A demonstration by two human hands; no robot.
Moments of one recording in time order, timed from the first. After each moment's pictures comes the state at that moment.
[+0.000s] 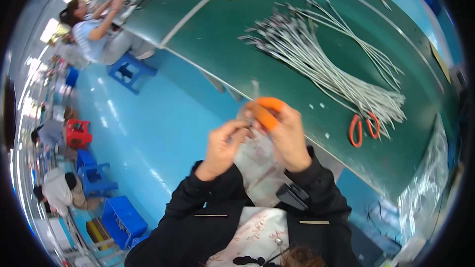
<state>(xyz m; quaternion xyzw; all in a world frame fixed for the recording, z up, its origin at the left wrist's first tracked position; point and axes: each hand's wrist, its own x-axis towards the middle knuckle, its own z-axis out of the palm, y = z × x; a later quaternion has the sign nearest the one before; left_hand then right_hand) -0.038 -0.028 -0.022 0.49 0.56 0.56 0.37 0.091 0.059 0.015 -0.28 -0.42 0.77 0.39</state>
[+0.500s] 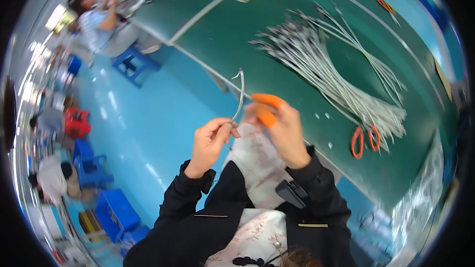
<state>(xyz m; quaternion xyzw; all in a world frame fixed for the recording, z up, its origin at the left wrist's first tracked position) -0.077 -0.034 -0.011 0.43 0.59 0.58 0.36 0.070 0.076 0.016 -0.28 -0.50 0.73 0.37</state>
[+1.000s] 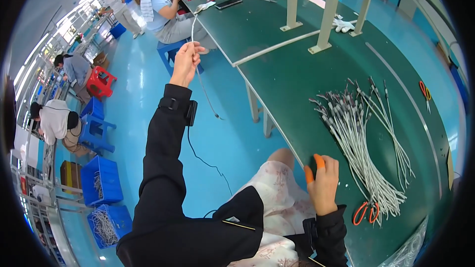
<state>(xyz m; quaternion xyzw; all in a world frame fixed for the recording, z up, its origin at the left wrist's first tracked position) -0.390 0.039 0.040 0.26 0.53 0.79 0.18 0.087 0.108 -0.011 -0.29 -0.91 0.13 0.27</state>
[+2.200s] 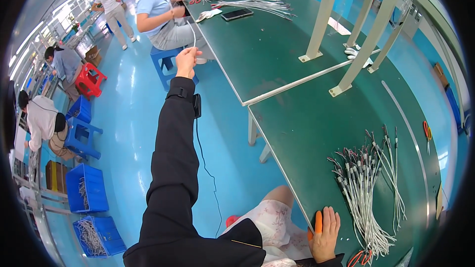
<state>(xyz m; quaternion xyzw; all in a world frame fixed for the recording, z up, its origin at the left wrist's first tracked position) -0.589 0.119 -0.016 0.12 0.62 0.77 0.05 0.068 0.113 -0.011 -0.25 -0.97 0.03 0.07</state>
